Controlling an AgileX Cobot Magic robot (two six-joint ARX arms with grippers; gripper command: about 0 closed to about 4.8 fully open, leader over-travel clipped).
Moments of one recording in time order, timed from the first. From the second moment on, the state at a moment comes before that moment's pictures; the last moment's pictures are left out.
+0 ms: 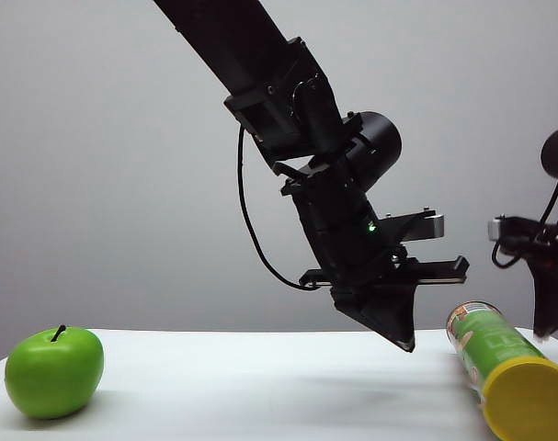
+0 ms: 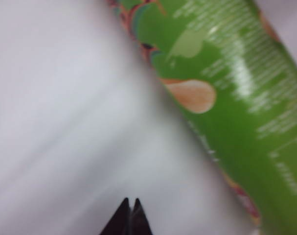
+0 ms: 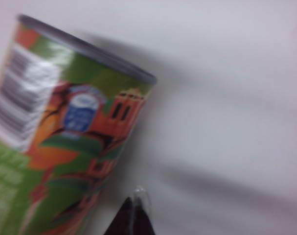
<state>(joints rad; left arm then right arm) -0.81 2.28 1.66 -0.33 0.13 -0.03 -0.05 1.94 1.21 -0.51 -0.29 -0.21</state>
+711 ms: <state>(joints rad) -0.86 2.33 1.68 -0.27 0.23 -0.13 -0.05 1.98 1.21 -0.45 -0.28 -0.21</state>
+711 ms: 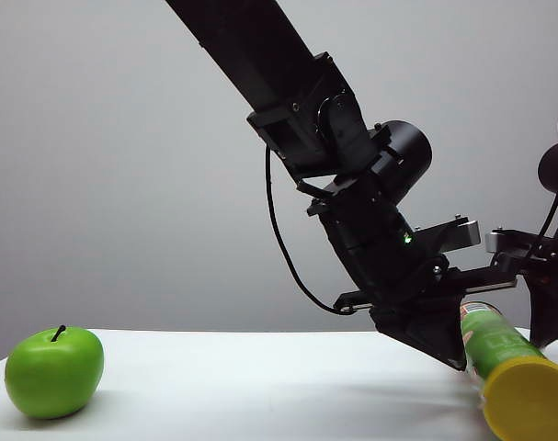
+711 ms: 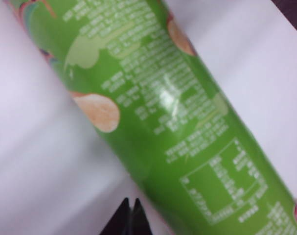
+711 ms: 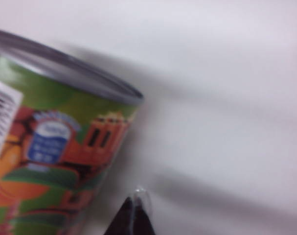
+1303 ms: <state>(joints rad) -0.89 2.25 1.99 -0.43 0.46 -0.07 -0.04 1.98 1.53 -0.51 -0.47 -0.21</state>
